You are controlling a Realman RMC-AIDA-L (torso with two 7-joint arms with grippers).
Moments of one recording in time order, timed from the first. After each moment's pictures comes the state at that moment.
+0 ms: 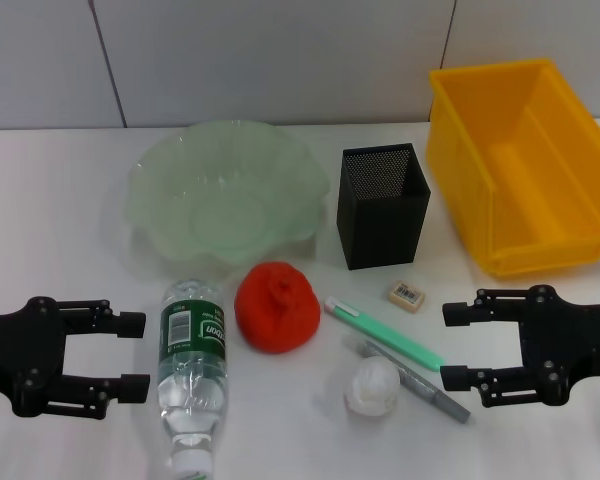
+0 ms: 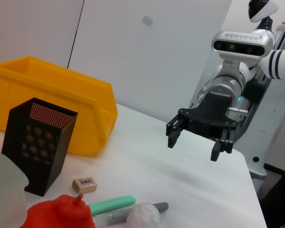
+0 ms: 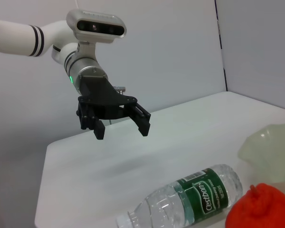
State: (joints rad) left arm -0.49 -1.88 0.69 0.63 2.04 1.93 -1.40; right arm 0.49 2.08 -0.63 -0.79 -2.12 -1.83 1.32
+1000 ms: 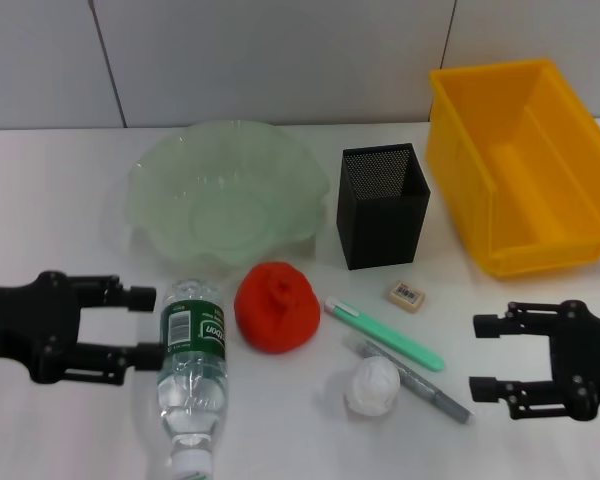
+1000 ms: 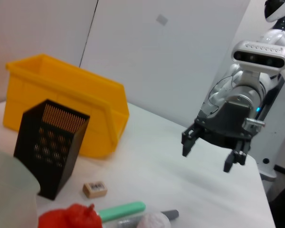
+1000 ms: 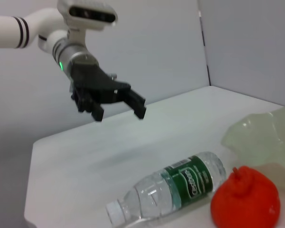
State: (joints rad) left arm -0.49 -1.94 0.69 0.80 2.04 1.92 -1.56; right arm 0.42 2.07 -0.62 -0.83 -2.11 -1.84 1.32
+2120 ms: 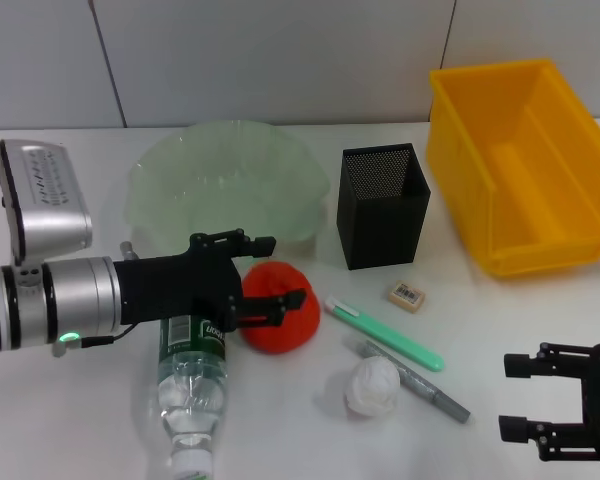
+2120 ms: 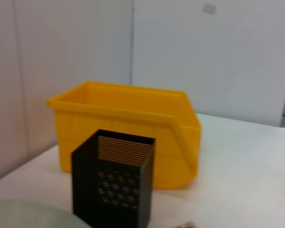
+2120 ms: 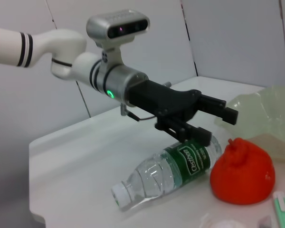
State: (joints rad) left arm -0.57 -2.08 1.00 0.55 1.76 1.31 -1.17; right arm 0.32 2.08 -0.61 -0.85 -2.10 -1.86 1.32
